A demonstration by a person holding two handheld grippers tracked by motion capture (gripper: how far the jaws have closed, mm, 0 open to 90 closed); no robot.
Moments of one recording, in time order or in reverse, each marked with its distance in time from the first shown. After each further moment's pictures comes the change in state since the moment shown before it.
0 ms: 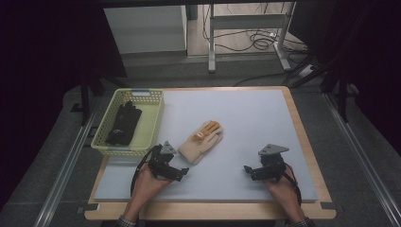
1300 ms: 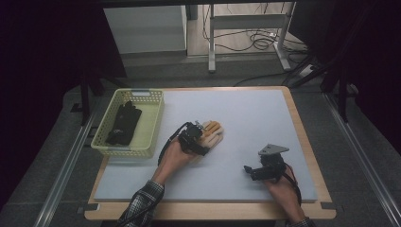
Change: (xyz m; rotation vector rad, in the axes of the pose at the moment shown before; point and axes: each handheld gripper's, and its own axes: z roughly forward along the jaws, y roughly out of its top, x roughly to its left) left arm 0.004 0.094 0.072 0.183 0.008 0.040; right arm 0.000 0.000 0.000 0.000 0.000 0.000
